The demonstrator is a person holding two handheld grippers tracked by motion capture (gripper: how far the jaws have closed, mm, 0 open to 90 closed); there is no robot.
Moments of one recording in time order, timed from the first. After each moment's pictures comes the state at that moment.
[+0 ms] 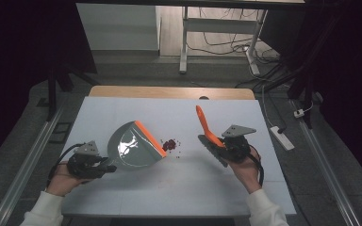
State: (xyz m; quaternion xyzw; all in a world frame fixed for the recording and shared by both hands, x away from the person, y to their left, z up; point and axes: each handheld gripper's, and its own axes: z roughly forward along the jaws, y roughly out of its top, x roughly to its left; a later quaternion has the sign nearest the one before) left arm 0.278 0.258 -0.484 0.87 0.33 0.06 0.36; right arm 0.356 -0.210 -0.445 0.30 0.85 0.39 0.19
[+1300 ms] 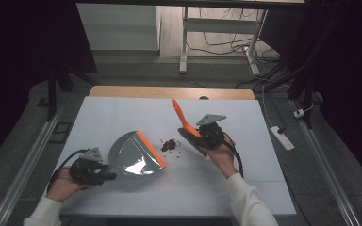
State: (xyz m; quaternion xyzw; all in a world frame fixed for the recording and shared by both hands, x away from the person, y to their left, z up) left arm 0.271 0.249 -0.500 0.89 0.33 0.03 0.32; right arm 0.402 -0.142 -0.461 0.28 0.86 0.39 0.17
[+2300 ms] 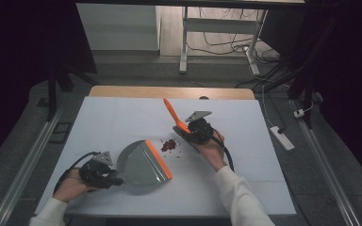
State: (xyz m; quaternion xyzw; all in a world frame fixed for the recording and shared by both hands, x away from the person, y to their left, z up) left arm 0.278 0.229 -0.513 0.91 0.30 -0.01 0.29; right arm 0.427 -0.113 -0.479 0.28 0.88 0.35 0.18
